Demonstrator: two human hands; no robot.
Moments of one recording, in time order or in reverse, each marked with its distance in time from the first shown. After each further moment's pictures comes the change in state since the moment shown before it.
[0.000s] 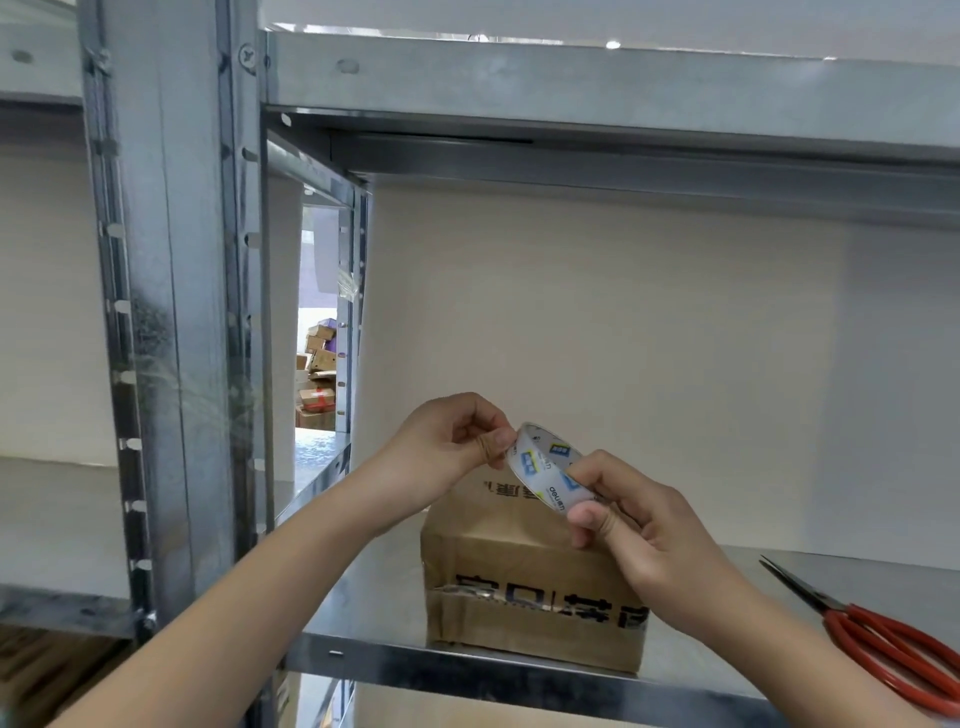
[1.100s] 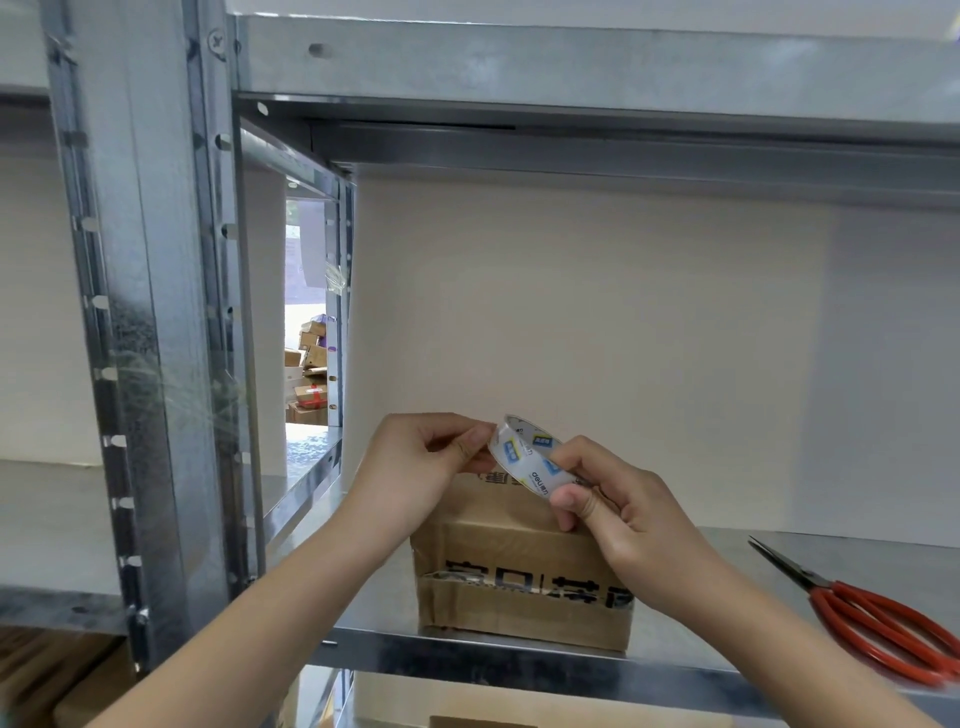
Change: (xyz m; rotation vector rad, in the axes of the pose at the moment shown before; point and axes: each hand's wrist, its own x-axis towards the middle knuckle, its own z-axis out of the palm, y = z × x) left_hand -0.021 -0.004 0.017 -0.147 0.242 -0.078; right_hand 0.002 -0.003 0.003 -0.105 0.009 -0.018
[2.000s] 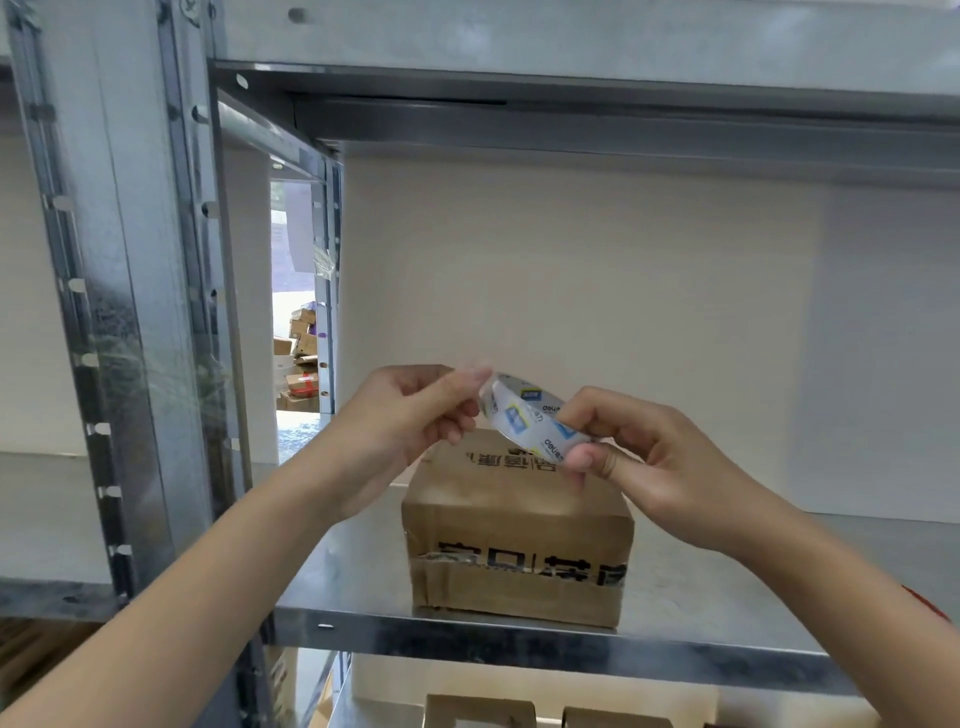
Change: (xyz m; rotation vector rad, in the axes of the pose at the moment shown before) left_hand 0.010 0.021 -0.019 -0.194 -0.202 -0.037; right_hand 0.014 -0.026 -0.036 0.099 -0.124 -0.024
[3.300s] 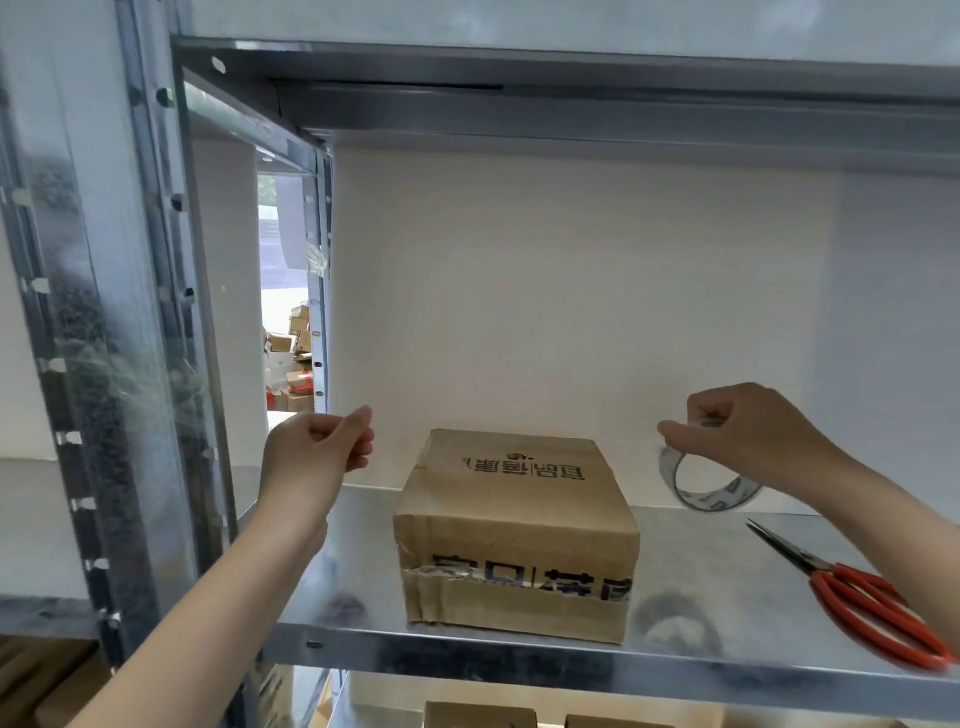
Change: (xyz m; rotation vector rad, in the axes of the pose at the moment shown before) left_hand 0.008 -0.062 -0.044 0.139 0.697 -0.084; right_hand -0.008 0.086 -0.081 -0.523 0.222 0.552
